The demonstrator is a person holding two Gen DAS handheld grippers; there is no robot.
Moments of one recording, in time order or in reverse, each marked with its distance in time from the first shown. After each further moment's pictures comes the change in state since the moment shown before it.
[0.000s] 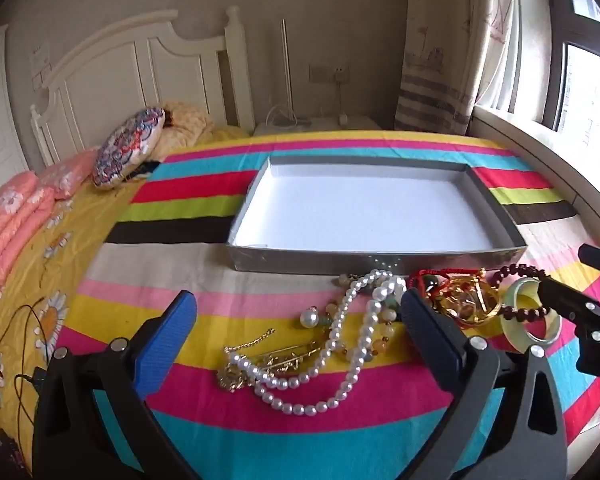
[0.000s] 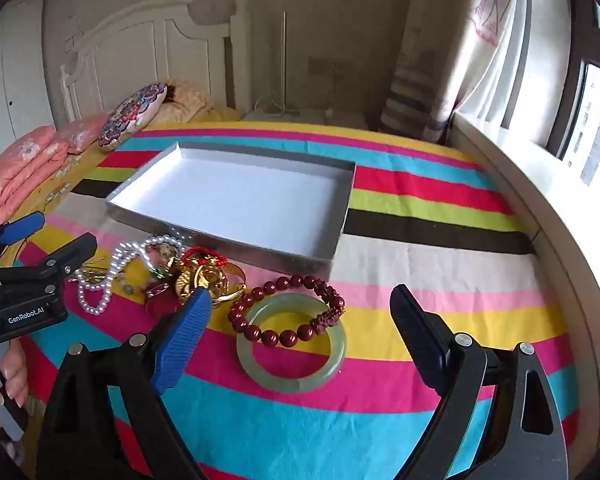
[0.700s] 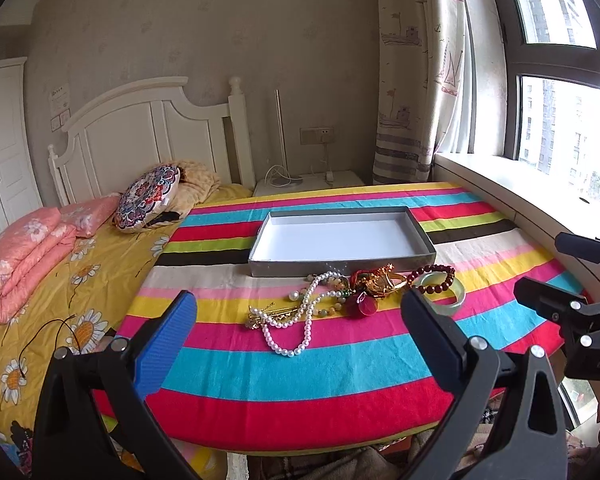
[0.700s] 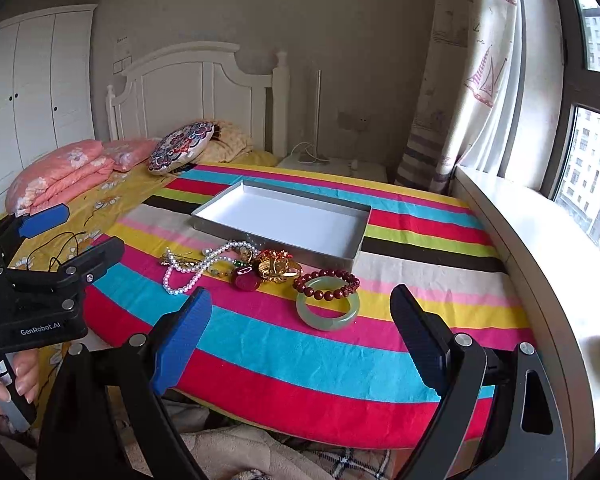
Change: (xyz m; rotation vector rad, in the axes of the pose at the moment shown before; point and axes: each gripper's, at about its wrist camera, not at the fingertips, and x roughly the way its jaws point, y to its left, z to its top) left arm -0.170 -0.012 -0.033 0.011 -0.179 -0.018; right arm -0.128 0.018 -0.040 -0.073 -0.157 0.074
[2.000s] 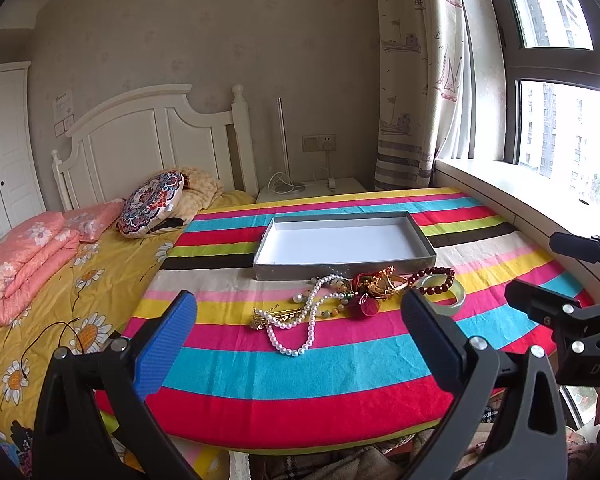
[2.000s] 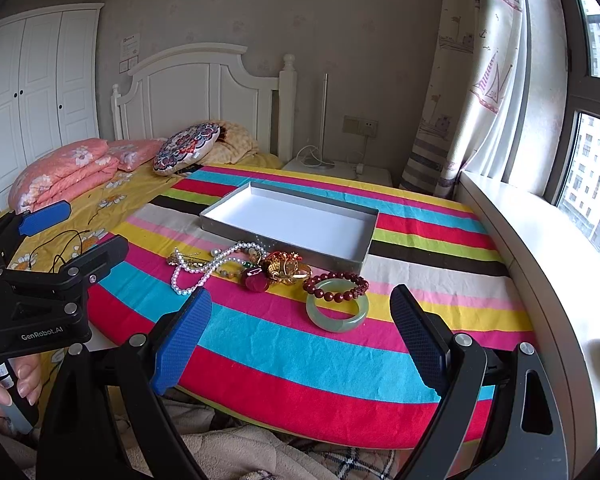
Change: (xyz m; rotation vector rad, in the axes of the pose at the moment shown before) left arm -0.010 -0.001 -0.011 -0.001 -0.040 0.016; right arm -0.004 0.011 0.000 -0.014 -0.006 0.004
